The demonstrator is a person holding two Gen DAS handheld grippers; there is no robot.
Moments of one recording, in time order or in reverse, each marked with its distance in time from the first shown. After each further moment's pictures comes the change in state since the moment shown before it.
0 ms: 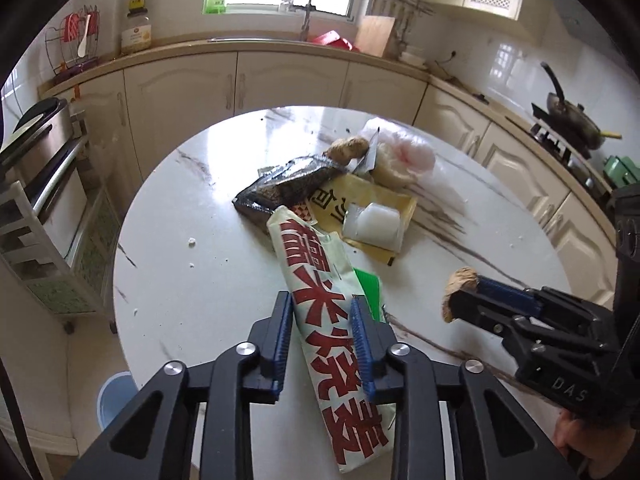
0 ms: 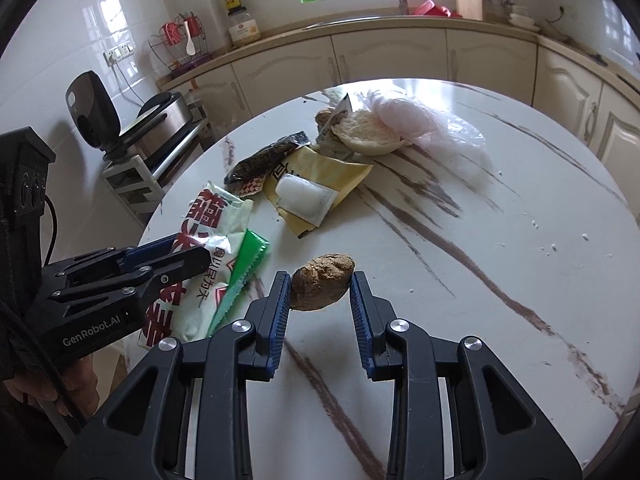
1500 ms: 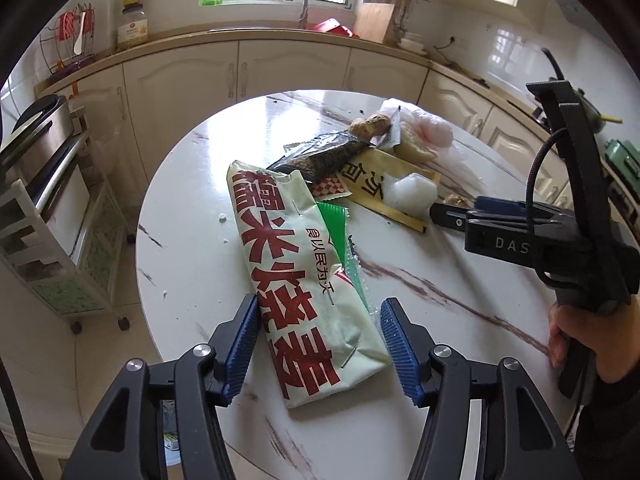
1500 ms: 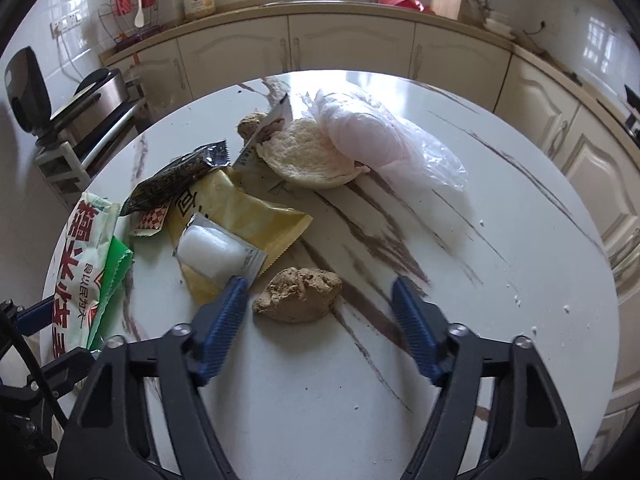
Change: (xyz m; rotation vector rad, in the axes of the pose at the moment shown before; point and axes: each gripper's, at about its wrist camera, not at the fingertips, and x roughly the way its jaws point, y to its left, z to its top) left arm 0.001 0.023 -0.010 0.039 0.052 0.008; right arm 0.057 -0.015 0.045 -0.049 0.087 -0.254
